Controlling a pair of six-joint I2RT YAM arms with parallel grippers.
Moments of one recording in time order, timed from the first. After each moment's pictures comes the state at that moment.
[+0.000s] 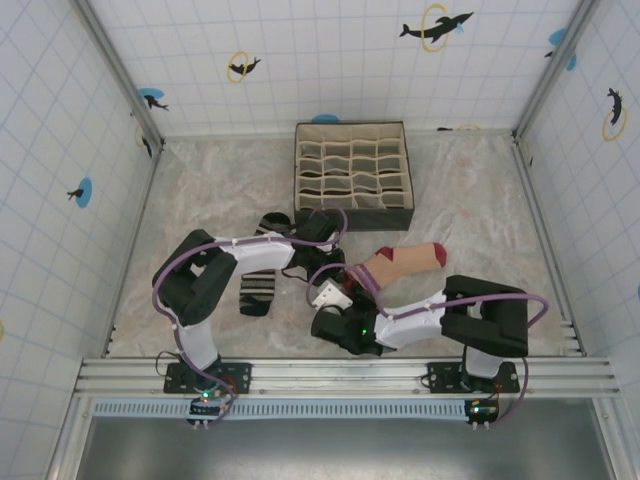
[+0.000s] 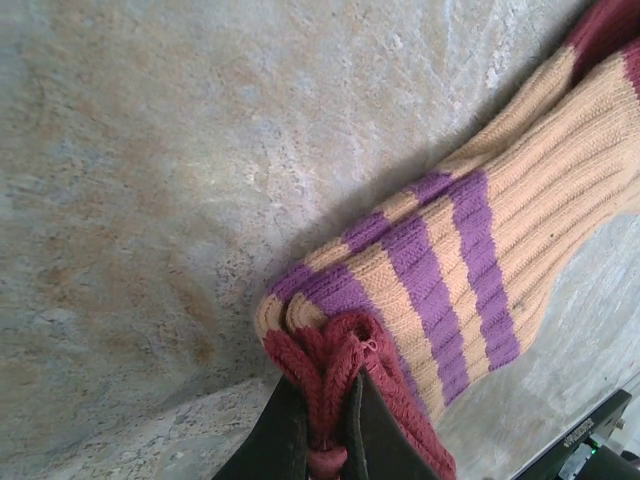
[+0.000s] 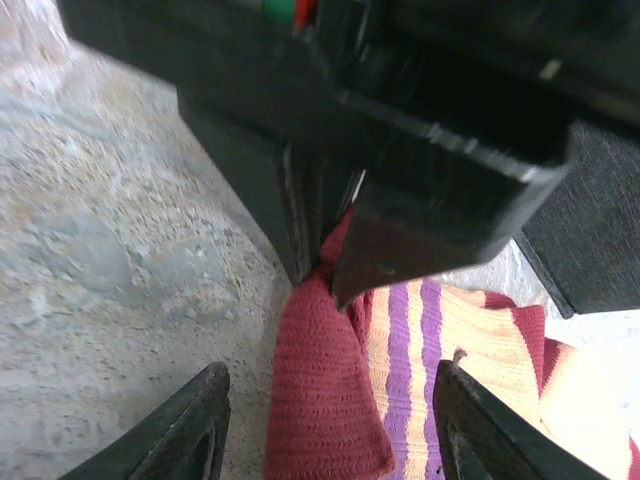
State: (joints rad) left arm -0.78 1.84 1.03 -0.32 0.45 -0.89; right arm 1.39 1.73 0.69 -0.08 0.95 0.15
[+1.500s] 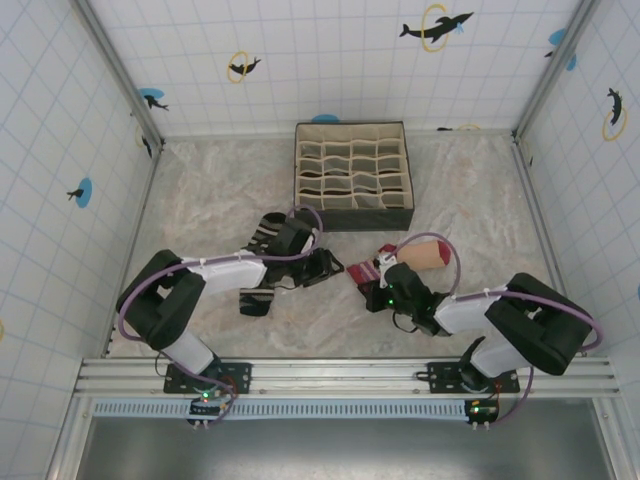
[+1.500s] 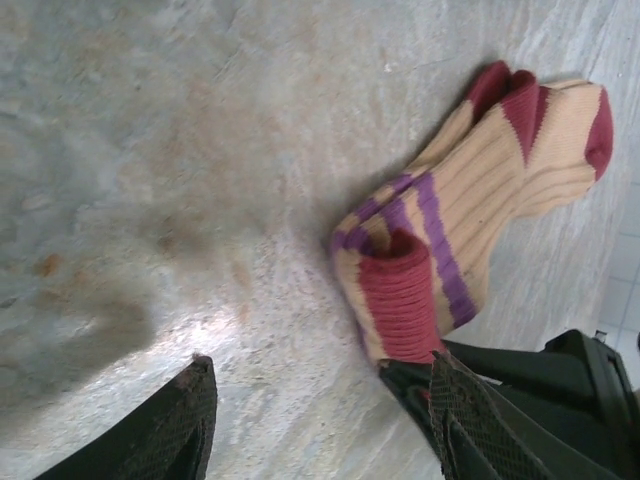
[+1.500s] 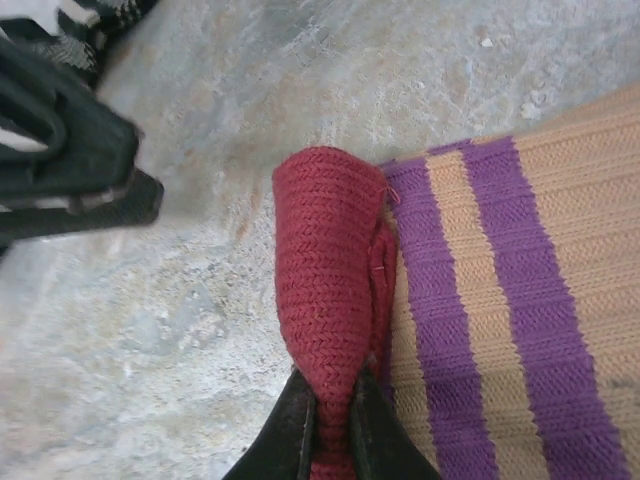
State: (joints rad) left arm -0.73 1.61 0.74 -0.01 0.42 -0.94; right arm 0.84 1.43 0.26 0.52 -0.06 0.60
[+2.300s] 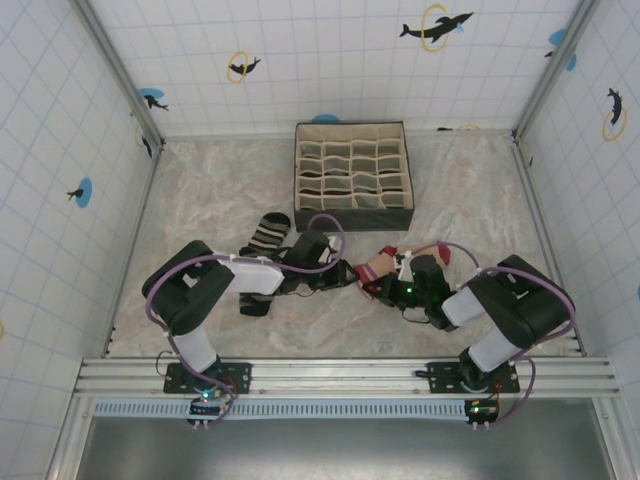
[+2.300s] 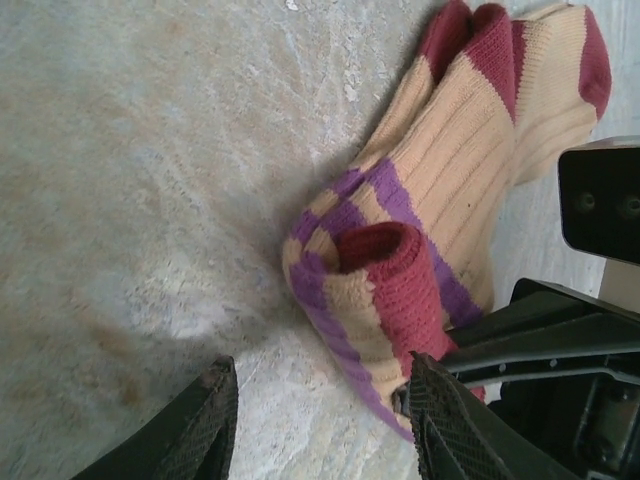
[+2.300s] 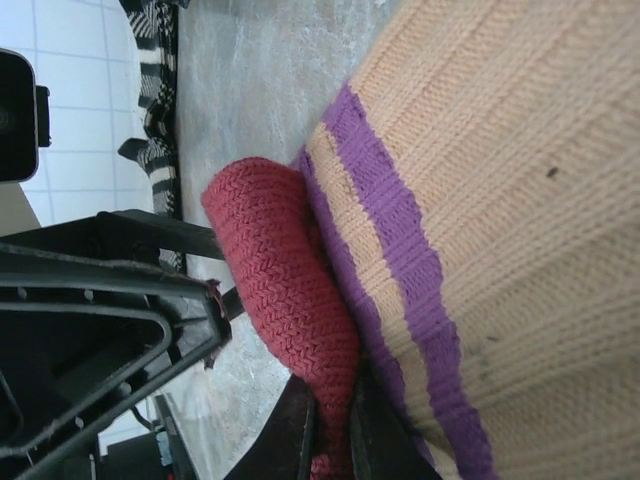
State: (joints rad) left arm -0.84 1.77 0.75 0.23 0.40 -0.86; right arm 0.57 1.59 0.18 0.82 -0.53 1.07
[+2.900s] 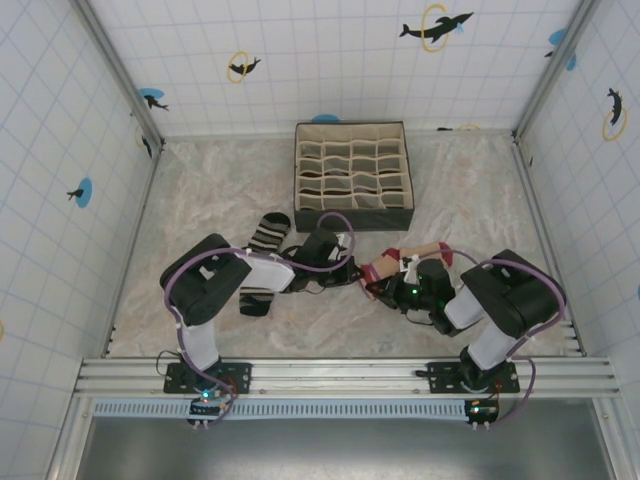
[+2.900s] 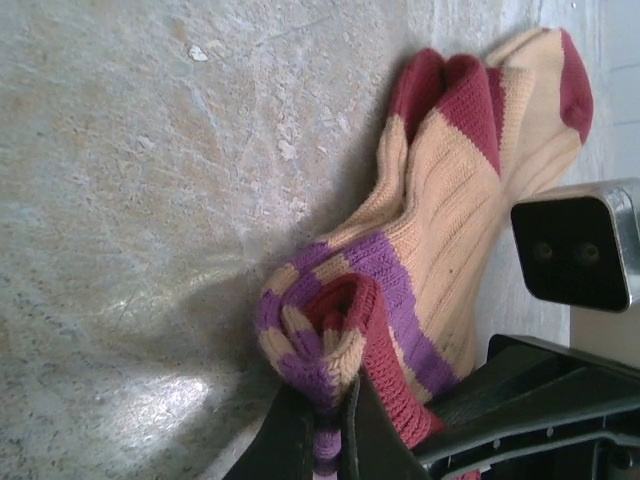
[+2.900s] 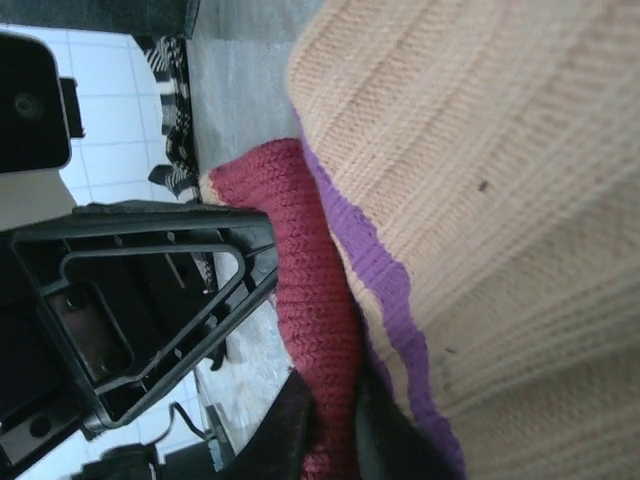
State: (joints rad) left arm -0.85 1.87 0.82 0.30 0.39 -0.87; right arm 0.54 1.65 0.12 0.99 -0.57 1.19
